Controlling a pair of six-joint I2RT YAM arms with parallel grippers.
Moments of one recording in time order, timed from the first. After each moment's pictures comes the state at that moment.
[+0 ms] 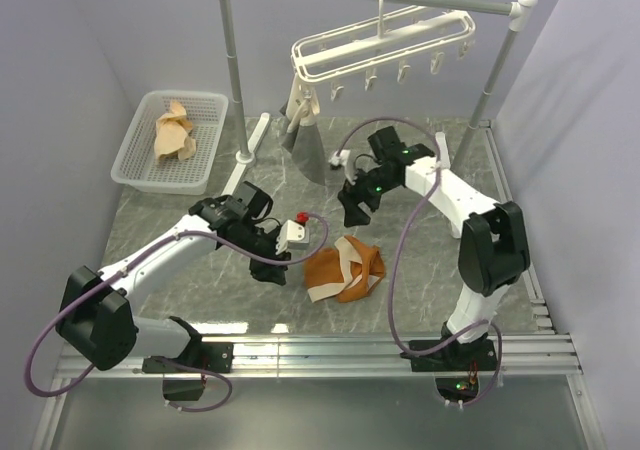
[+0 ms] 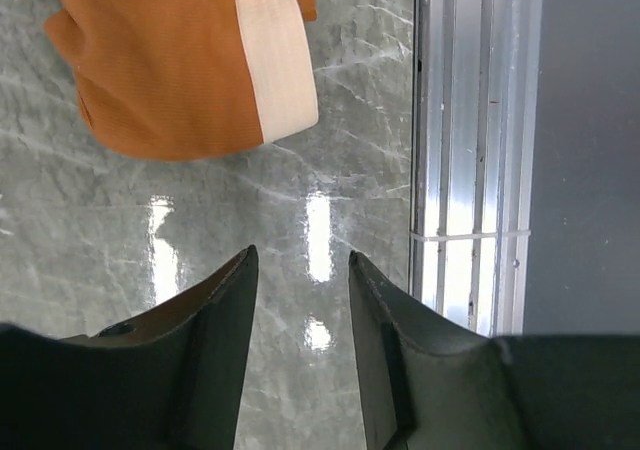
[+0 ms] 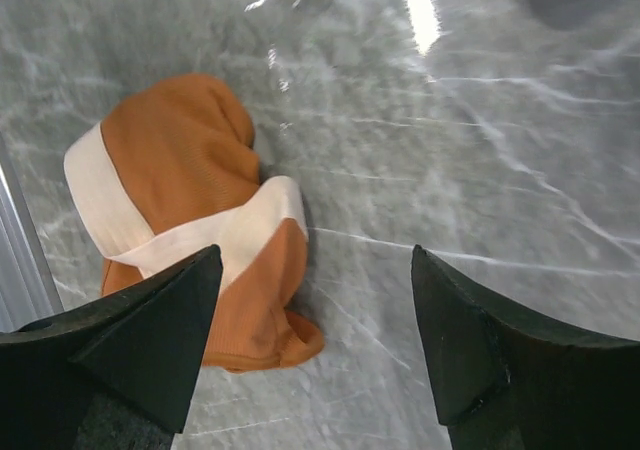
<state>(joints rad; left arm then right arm) -0.60 1.31 0.98 -0.86 0.72 0.74 0.40 1.75 1.43 -0.82 -0.66 -0.66</state>
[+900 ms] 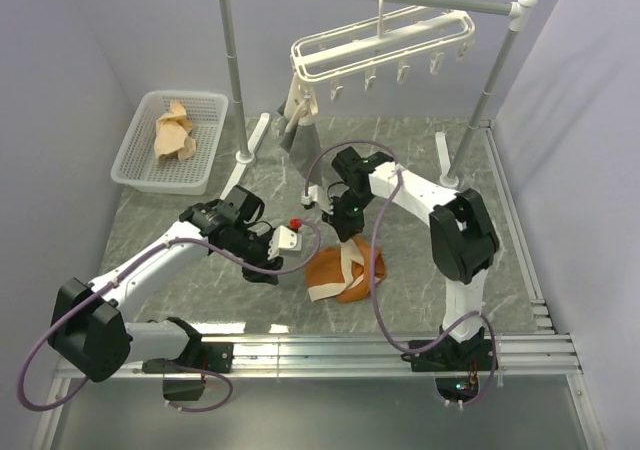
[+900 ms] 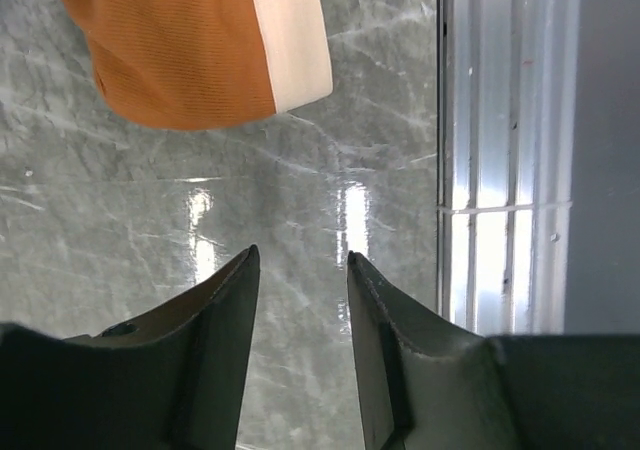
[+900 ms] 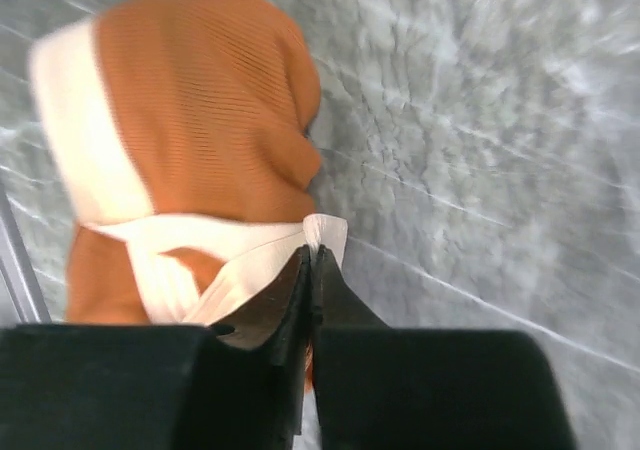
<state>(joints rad) -0.57 1.24 0.93 -0.87 0.69 0.83 0.58 1.96 1.51 -1.01 -0.50 -0.91</state>
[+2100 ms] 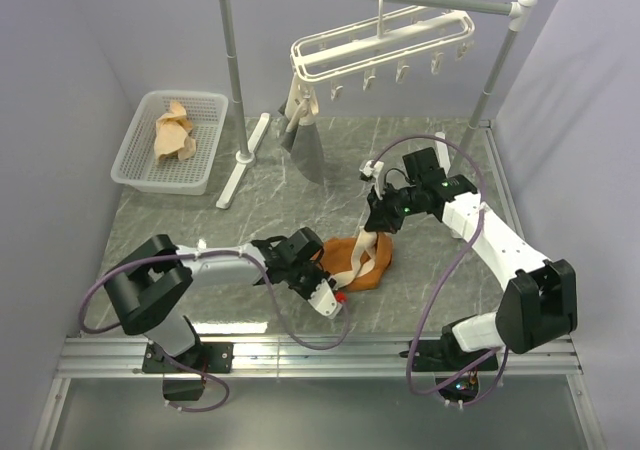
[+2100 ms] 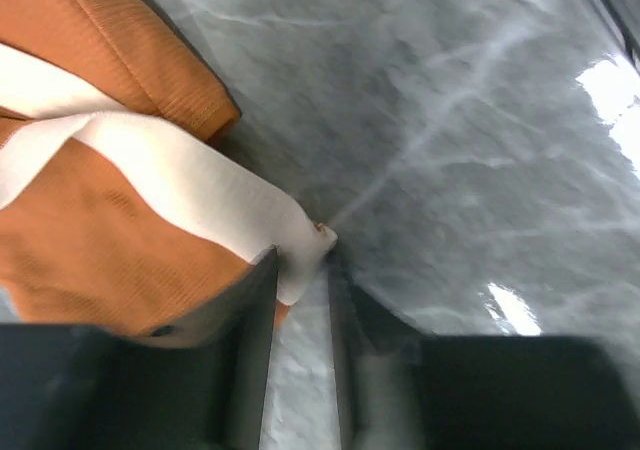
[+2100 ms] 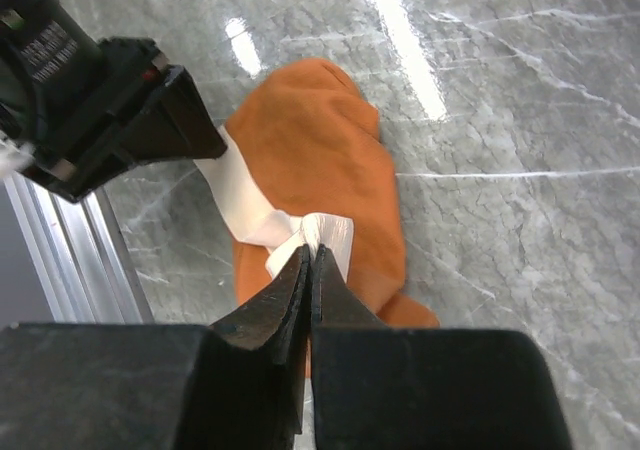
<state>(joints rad) -0.96 1.57 0.77 -0.22 0.42 1.25 0.34 1.38 1.10 -0.72 -0.71 -0.52</state>
